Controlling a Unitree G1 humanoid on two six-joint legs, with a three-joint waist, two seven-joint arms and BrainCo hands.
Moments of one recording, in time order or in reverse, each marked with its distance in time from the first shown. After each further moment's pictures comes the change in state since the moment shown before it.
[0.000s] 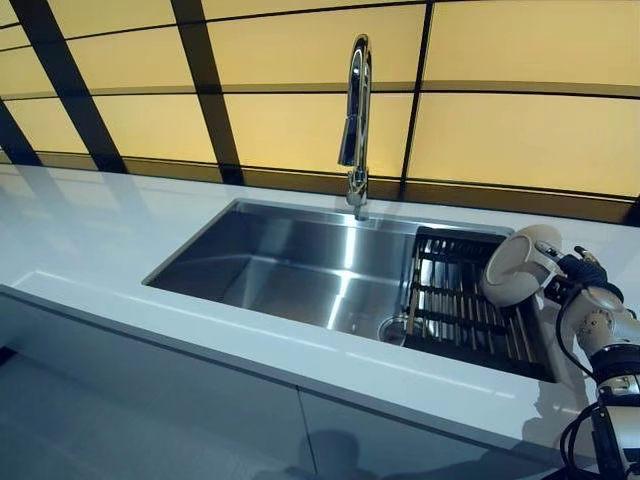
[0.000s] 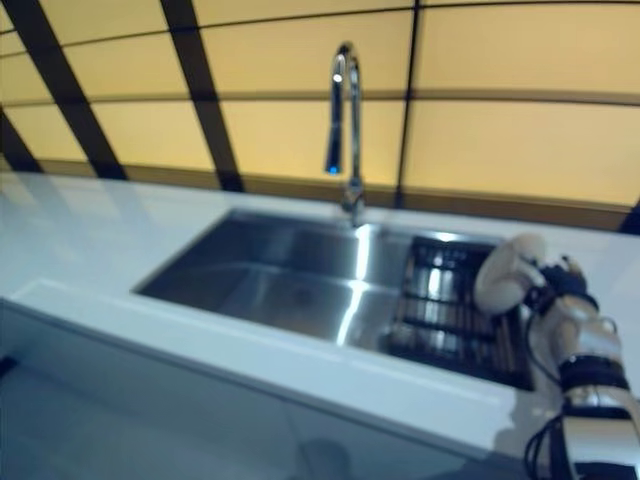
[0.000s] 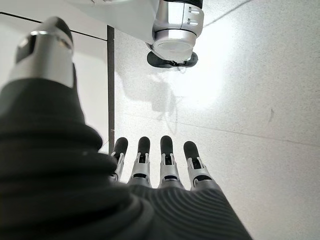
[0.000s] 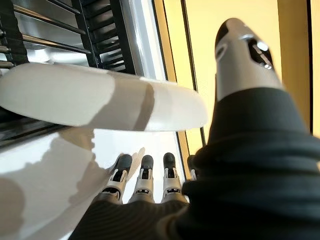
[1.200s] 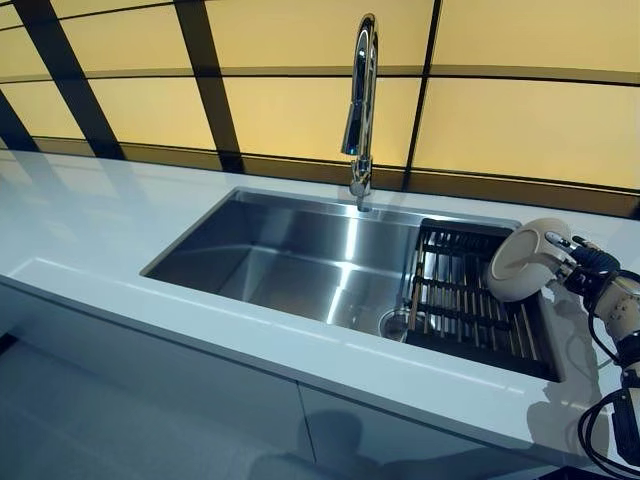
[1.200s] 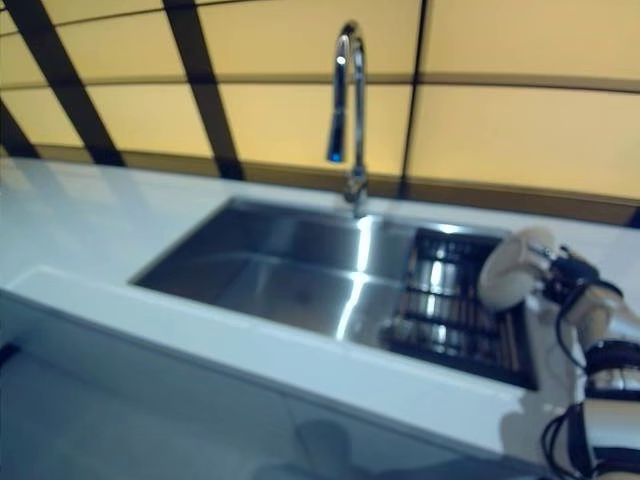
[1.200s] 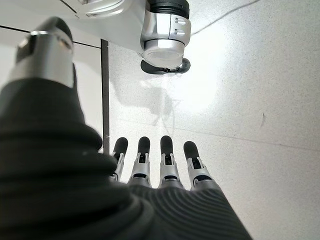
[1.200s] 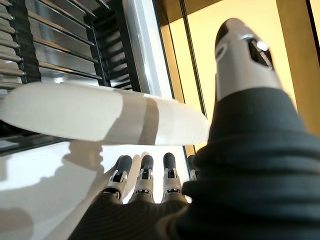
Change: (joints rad) left arm 0.019 0.001 -0.020 -0.006 0.000 -0.020 0.001; right arm -0.070 -0.089 0.022 0.089 0.042 0.098 0.269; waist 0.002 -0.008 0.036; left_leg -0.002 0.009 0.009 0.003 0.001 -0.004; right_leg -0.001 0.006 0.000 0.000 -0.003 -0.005
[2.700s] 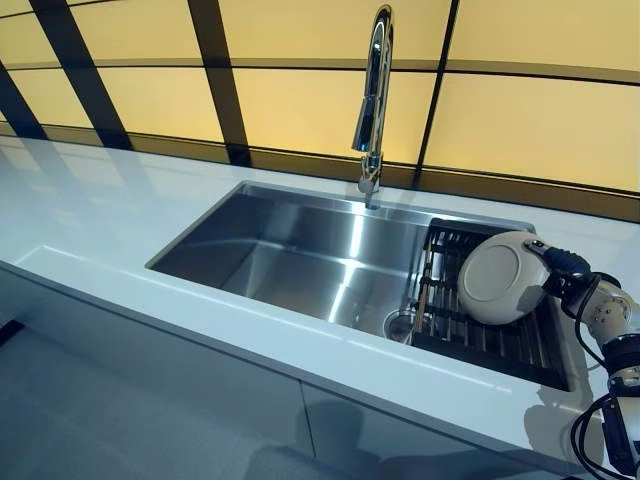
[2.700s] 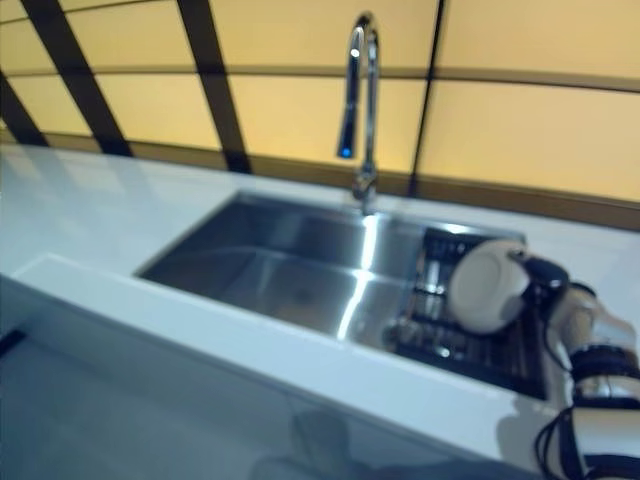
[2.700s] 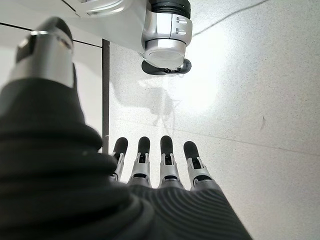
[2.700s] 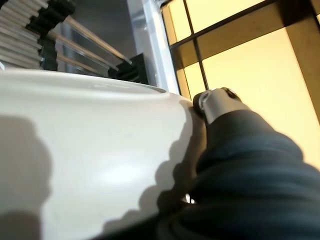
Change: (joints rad) left arm -0.003 0.010 0.000 -0.030 0.000 0.001 -0.001; right arm 0.078 0.048 0.009 -0.175 0.084 0.047 0.027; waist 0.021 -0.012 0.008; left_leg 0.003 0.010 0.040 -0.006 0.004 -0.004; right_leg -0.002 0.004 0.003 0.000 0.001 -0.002
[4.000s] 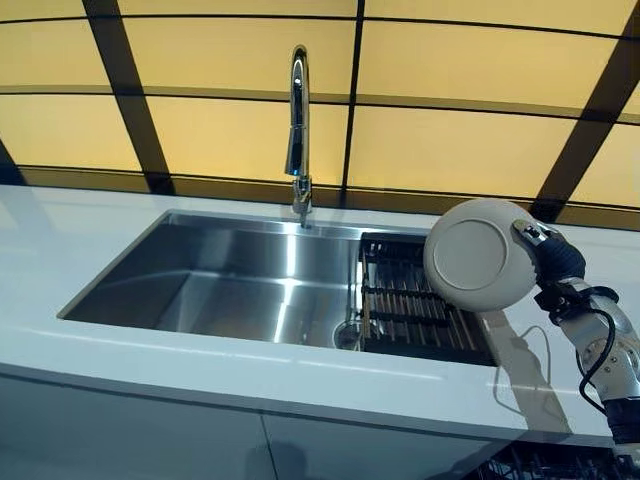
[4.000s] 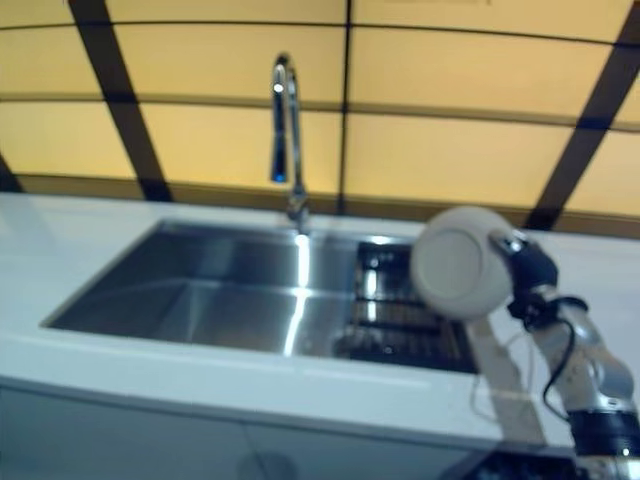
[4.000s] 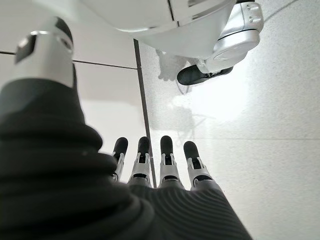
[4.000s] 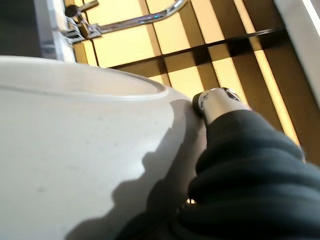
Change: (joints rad) left arm -0.040 -0.003 0.003 0.022 -0.019 0.022 -0.003; right arm 0.389 0.069 -0.133 -0.661 0.145 -0.180 -0.017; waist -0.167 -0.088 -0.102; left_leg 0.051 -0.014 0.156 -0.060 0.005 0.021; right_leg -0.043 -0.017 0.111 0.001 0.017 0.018
